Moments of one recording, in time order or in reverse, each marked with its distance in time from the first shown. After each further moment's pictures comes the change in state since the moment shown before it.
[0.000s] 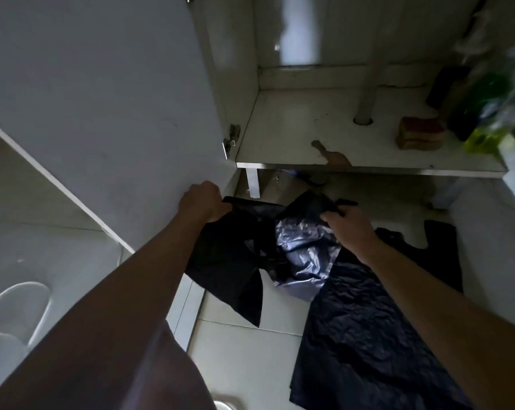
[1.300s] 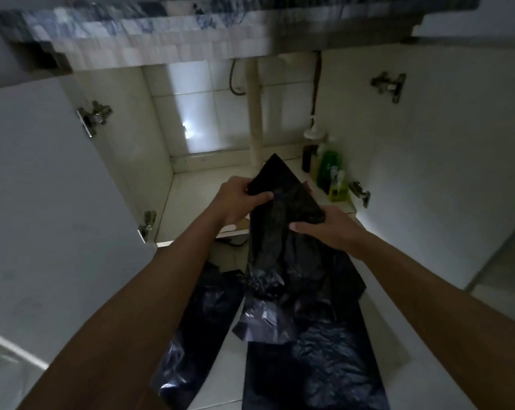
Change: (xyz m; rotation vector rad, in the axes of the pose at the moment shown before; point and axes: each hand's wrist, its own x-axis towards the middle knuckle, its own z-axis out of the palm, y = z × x) left_hand -0.069 0.262 -0.077 -0.614 -0.040 0.759; right_hand -0.065 -0.030 -0.217 0.110 -0.031 -0.253
